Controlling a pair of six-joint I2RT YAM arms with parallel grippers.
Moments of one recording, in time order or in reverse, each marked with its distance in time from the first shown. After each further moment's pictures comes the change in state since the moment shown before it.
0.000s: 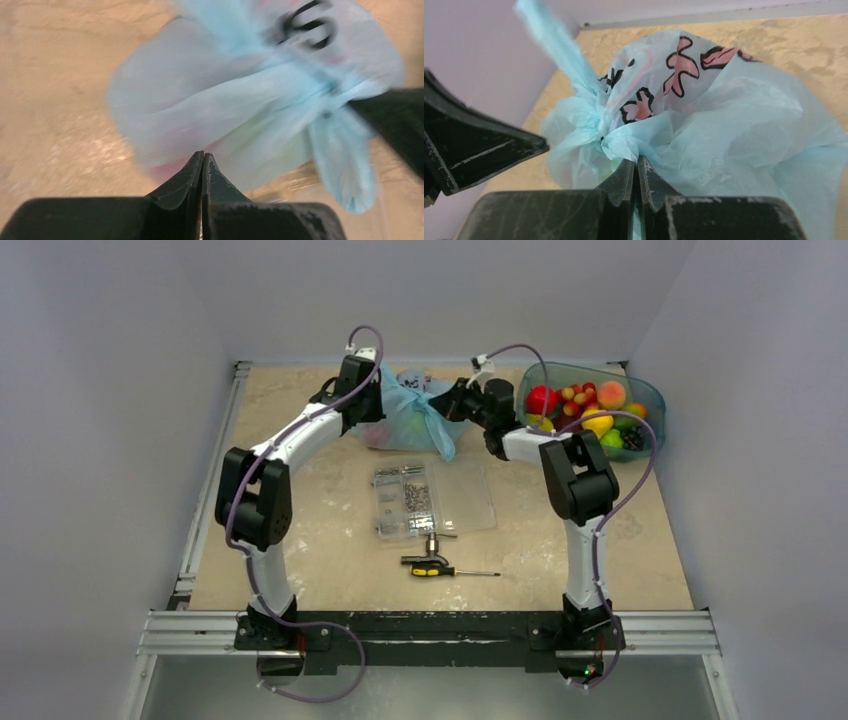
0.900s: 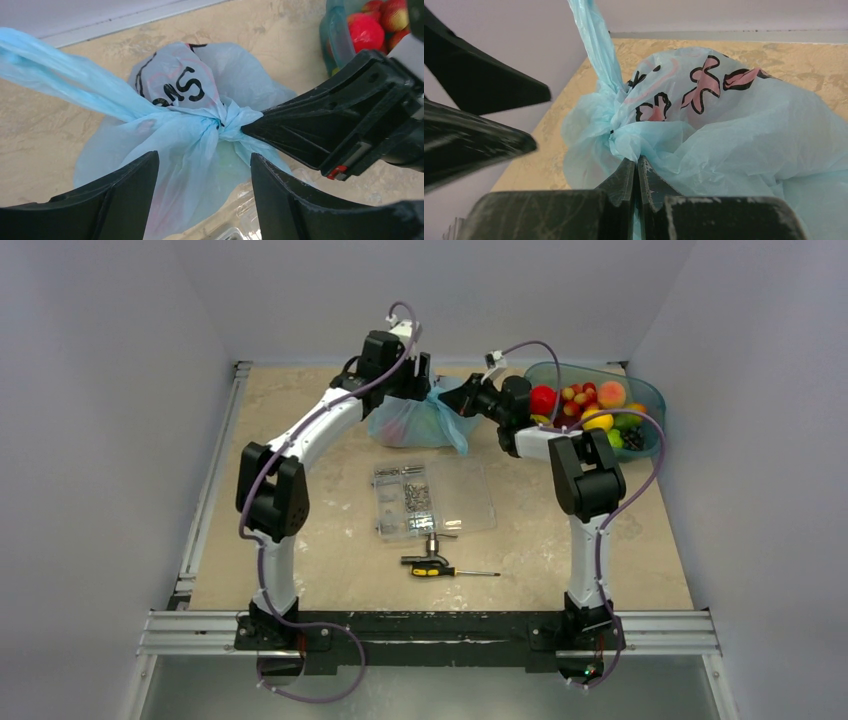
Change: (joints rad) left arm -0.063 0.044 0.217 0.048 0.180 0.146; right arm -0.111 0.030 -0.028 0.178 -0.217 0.096
